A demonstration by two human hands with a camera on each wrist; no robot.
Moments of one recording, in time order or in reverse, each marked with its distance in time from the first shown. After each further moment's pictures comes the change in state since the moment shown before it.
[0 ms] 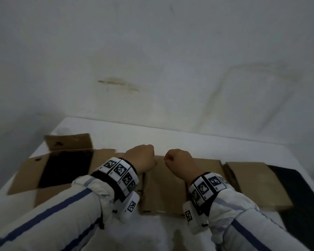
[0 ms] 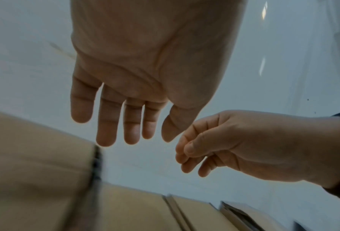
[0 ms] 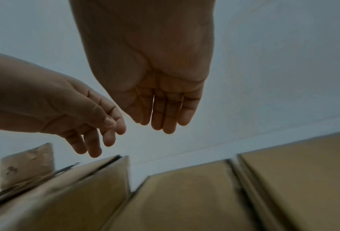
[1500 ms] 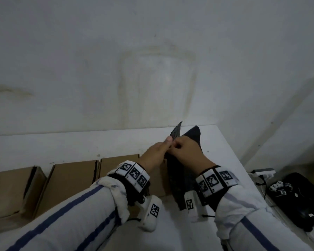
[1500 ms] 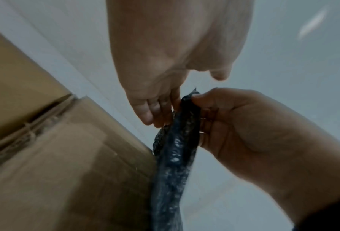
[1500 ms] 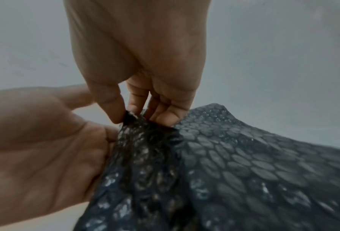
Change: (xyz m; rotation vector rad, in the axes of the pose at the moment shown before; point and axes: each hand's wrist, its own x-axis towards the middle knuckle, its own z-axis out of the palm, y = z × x) left_hand 0.081 0.332 0.110 -0.919 -0.096 0.177; right_hand -0.093 0.287 -0.146 0.338 0.257 0.170
